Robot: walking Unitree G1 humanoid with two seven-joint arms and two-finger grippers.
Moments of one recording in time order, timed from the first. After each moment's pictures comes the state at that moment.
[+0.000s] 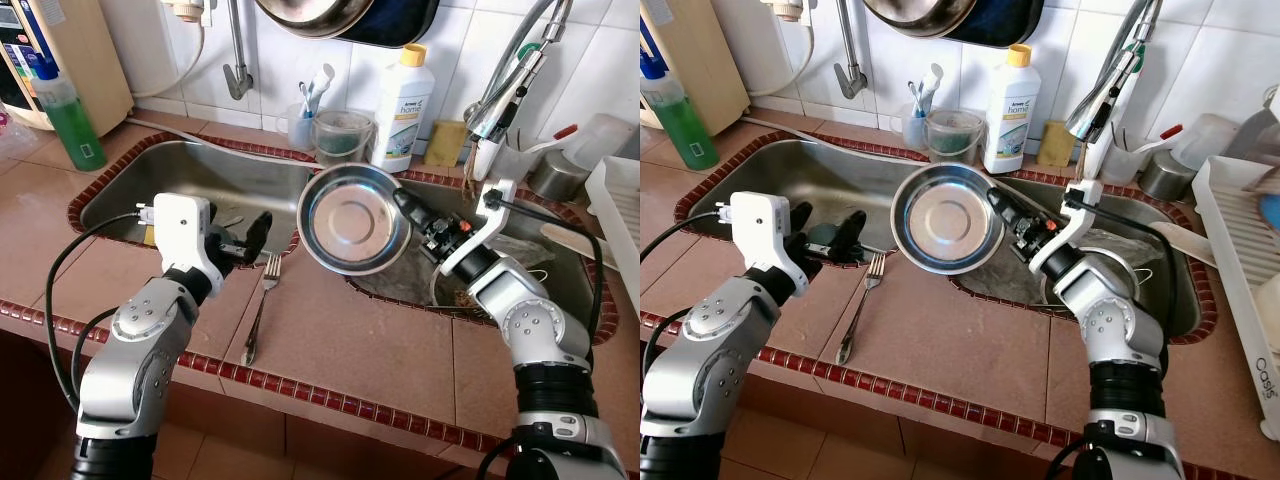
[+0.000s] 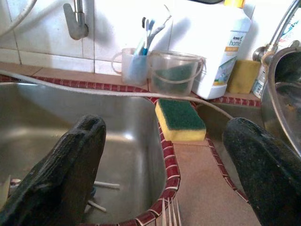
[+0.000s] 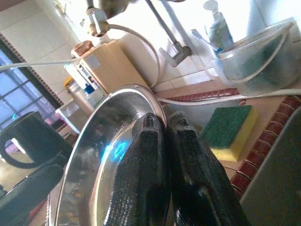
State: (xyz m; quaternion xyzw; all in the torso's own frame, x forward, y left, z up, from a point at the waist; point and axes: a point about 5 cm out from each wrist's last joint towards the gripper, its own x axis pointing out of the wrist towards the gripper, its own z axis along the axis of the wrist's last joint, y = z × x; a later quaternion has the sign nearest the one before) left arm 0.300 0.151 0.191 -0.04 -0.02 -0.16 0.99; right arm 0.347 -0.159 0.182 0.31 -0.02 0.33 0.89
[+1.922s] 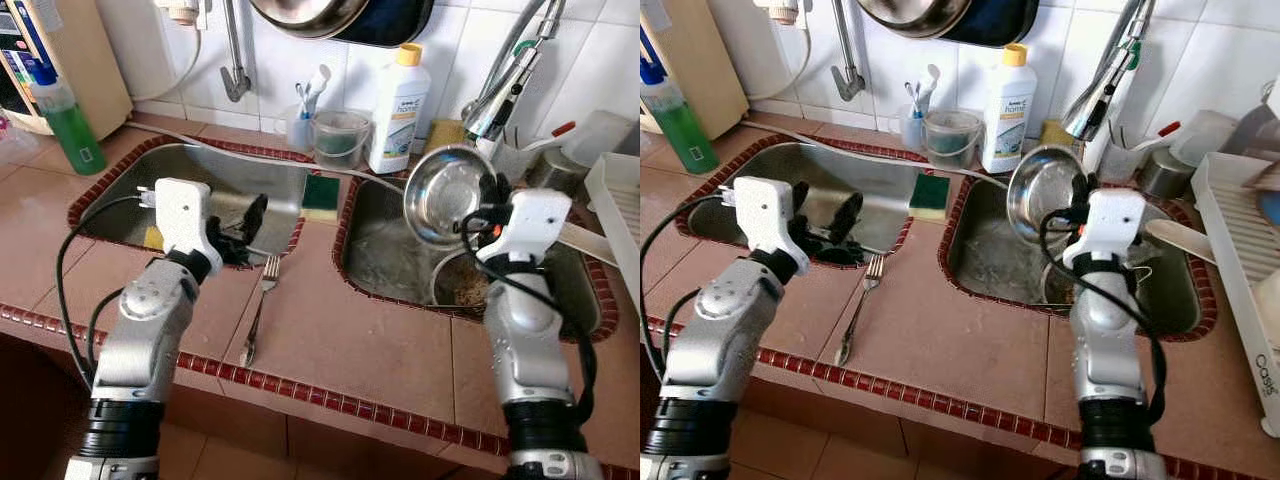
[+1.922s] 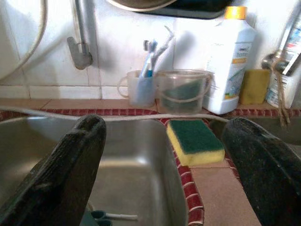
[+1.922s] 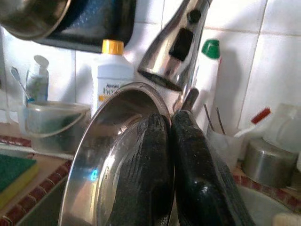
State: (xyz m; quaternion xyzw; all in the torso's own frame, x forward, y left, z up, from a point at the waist) left arm 0.325 0.155 0.187 0.00 -0.07 -0.16 0.98; right arm 0.332 -0.188 0.180 -0.03 -0.18 -0.04 0.98
